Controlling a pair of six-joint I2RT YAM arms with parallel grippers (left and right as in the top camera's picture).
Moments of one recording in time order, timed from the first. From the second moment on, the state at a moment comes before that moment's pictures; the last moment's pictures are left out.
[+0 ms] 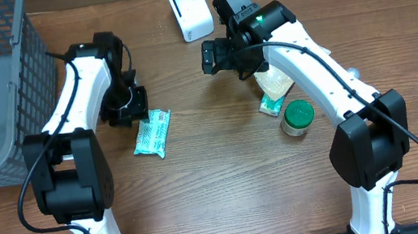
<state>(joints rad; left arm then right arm) -0.07 2.08 1.63 -1.24 0.12 -0.10 0.45 2.07 1.90 -1.05 -0.12 0.49</state>
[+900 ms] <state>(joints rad) -0.07 2.08 1.45 -1.09 0.27 -0.09 0.45 2.07 1.90 -1.05 -0.12 0.49</state>
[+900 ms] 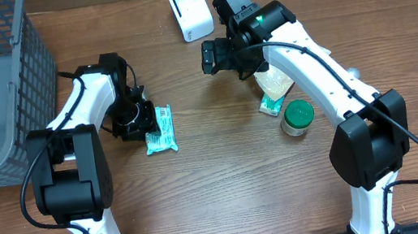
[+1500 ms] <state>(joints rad) -0.07 2.08 1.42 -1.12 0.26 -0.12 0.45 2.07 1.90 -1.05 -0.12 0.49</state>
